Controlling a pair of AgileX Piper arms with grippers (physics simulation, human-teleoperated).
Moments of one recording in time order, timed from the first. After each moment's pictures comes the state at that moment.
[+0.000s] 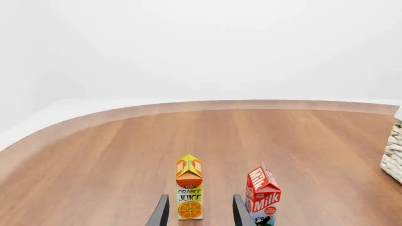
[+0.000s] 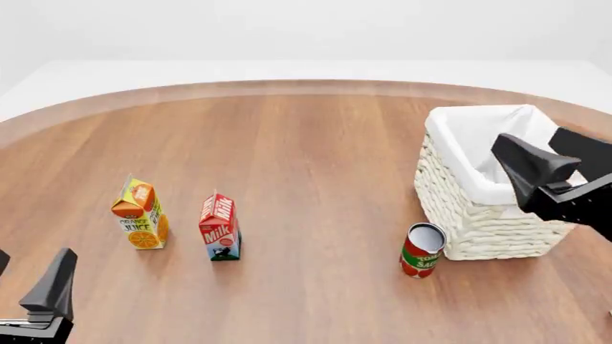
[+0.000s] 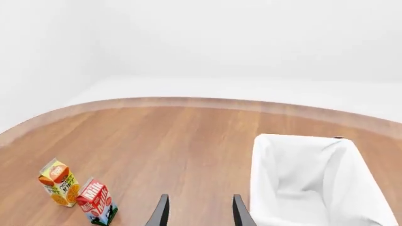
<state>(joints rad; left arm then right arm) 0.00 0.00 0.00 0.00 0.00 0.30 0.58 -0.56 0.11 0.11</state>
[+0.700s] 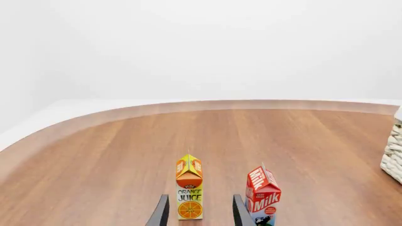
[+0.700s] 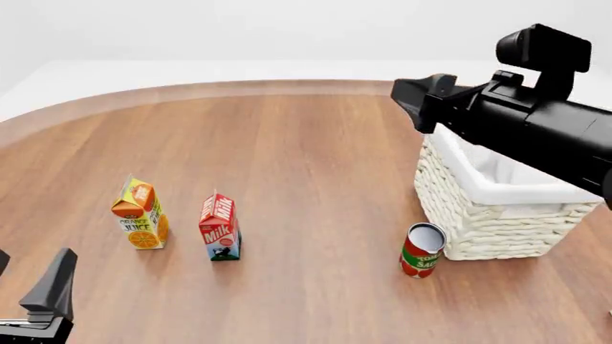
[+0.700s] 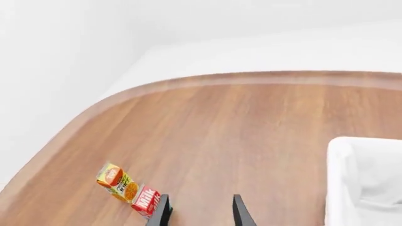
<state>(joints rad) 0.00 0.00 0.00 0.00 0.00 0.48 1.04 -0.91 0.15 0.31</state>
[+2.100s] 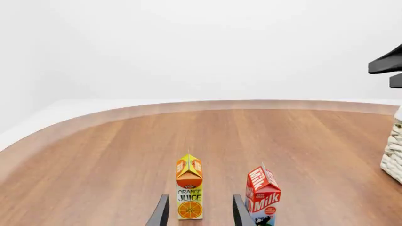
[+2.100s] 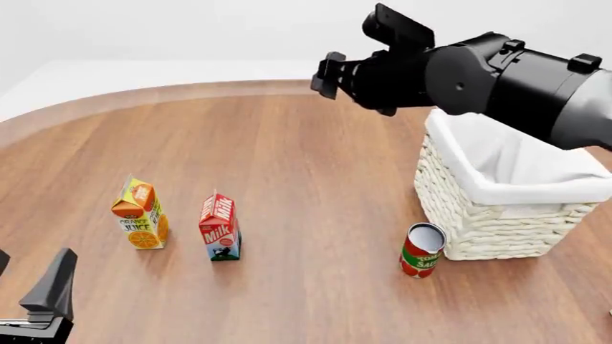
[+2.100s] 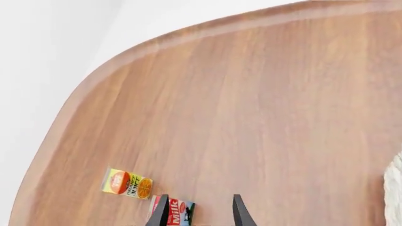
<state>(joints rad) 0.00 0.00 0.00 0.00 0.00 0.54 1.59 -1.43 0.41 0.51</state>
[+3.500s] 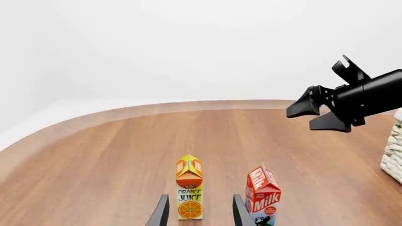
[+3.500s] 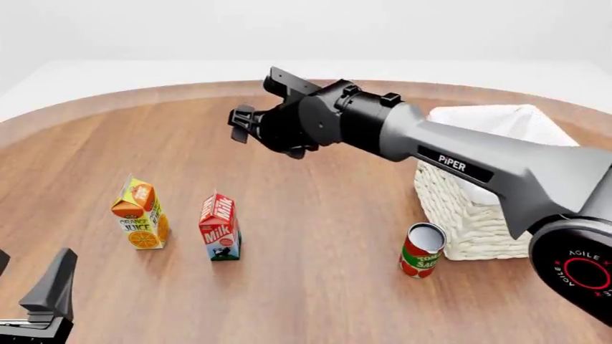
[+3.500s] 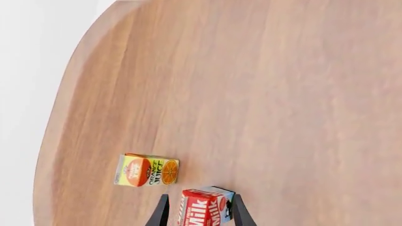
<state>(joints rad) 0.00 0.00 0.00 0.00 0.00 0.73 2.00 -1.72 0.47 0.70</state>
